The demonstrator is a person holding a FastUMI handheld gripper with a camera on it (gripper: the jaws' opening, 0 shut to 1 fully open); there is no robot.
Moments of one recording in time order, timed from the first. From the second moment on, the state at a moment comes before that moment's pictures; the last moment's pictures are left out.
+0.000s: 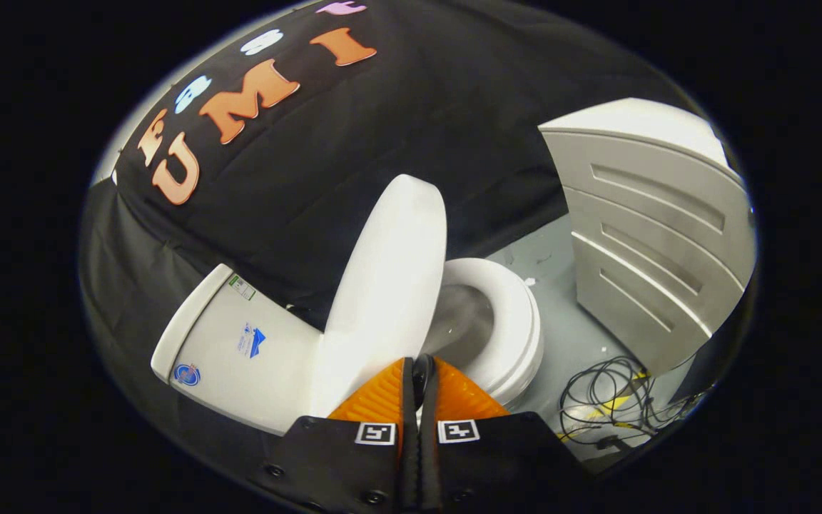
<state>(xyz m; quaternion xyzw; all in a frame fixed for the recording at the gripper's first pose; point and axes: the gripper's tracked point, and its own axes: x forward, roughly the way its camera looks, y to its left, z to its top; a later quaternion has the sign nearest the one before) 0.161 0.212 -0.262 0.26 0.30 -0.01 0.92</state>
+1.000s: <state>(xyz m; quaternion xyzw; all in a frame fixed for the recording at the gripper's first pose) 0.172 0.303 -0.155 0.05 0.23 0.01 0.97</state>
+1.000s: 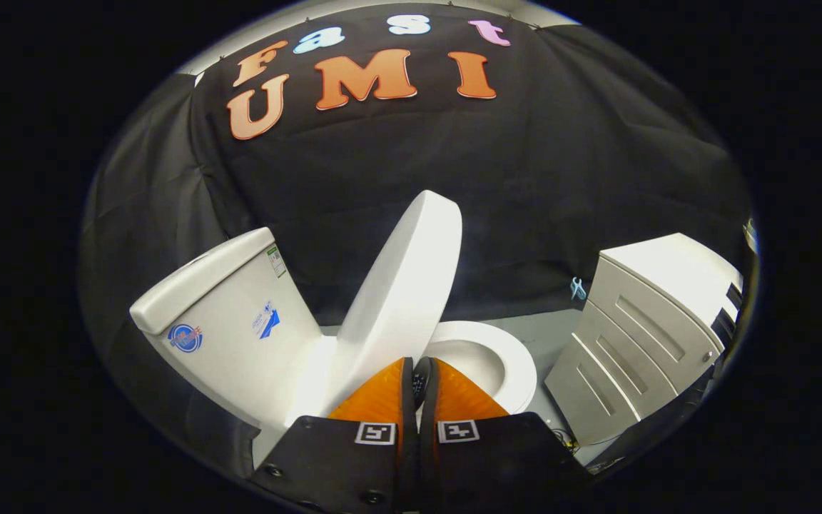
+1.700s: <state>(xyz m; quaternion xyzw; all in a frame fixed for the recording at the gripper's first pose) 0.172 0.400 -0.106 -0.11 0.18 0.02 0.98</state>
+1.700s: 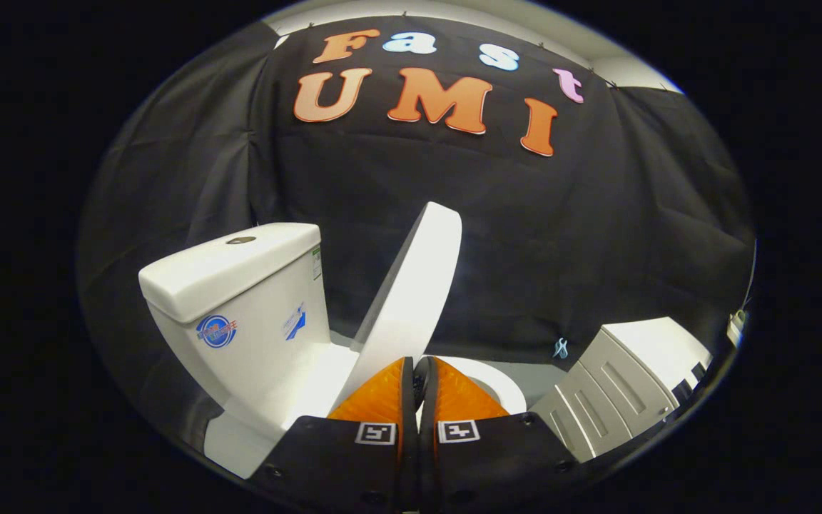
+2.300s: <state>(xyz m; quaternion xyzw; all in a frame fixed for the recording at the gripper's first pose) 0.171 0.491 -0.095 -0.15 0.15 0.04 0.98</state>
